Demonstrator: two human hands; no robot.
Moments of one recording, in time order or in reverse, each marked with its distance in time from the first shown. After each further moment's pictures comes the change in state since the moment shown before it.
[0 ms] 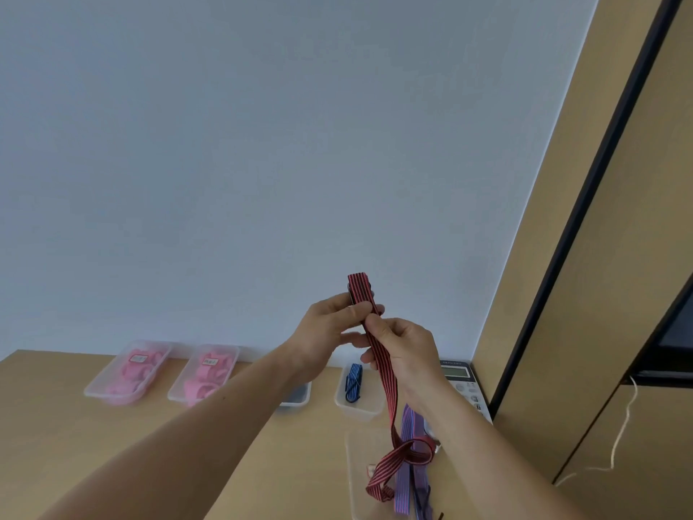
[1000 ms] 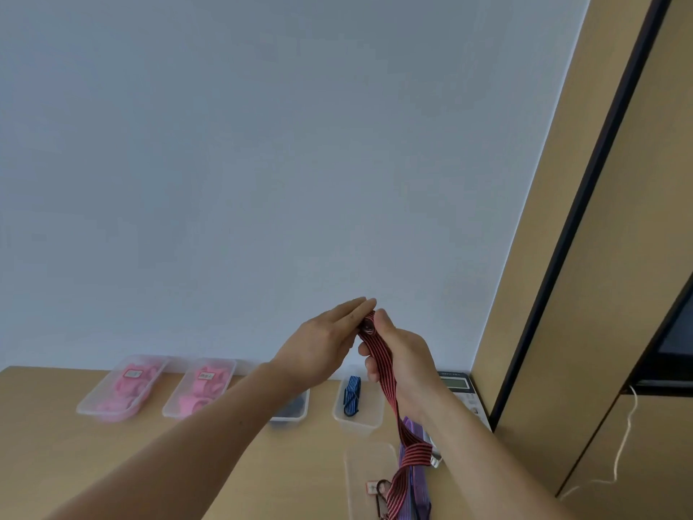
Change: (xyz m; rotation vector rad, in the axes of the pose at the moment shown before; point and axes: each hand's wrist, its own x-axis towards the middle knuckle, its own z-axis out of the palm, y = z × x) left_hand 0.009 -0.011 -0.018 1.184 0.015 0.728; right_hand 0.008 -0.006 0.000 0.154 -0.083 0.081
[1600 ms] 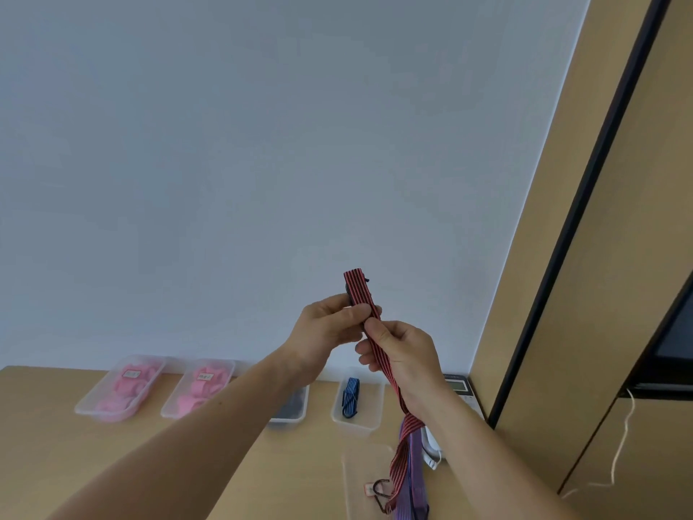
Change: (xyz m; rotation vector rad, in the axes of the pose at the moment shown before) left_hand 0.018 0.022 -0.014 -1.166 0.026 -0.681; right_hand -0.001 -0.007 -0.001 -0.126 0.038 -0.119
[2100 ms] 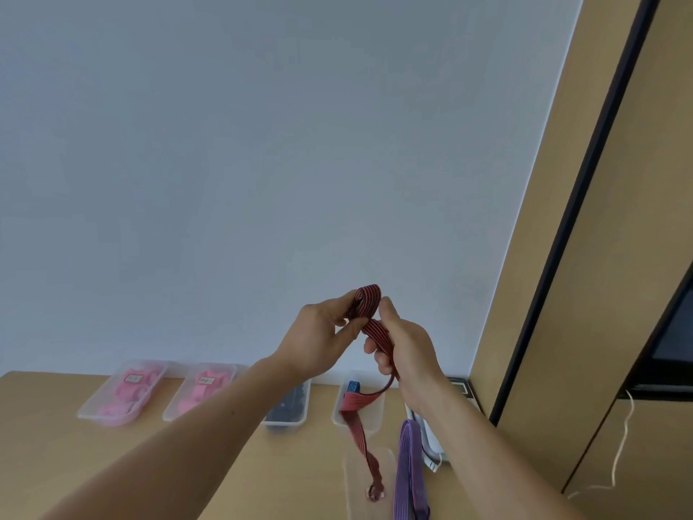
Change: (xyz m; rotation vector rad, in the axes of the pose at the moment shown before) left_hand 0.000 0.000 -0.009 0.822 0.069 0.573; right_hand -0.002 -0.019 0.004 -0.031 0.015 0.104
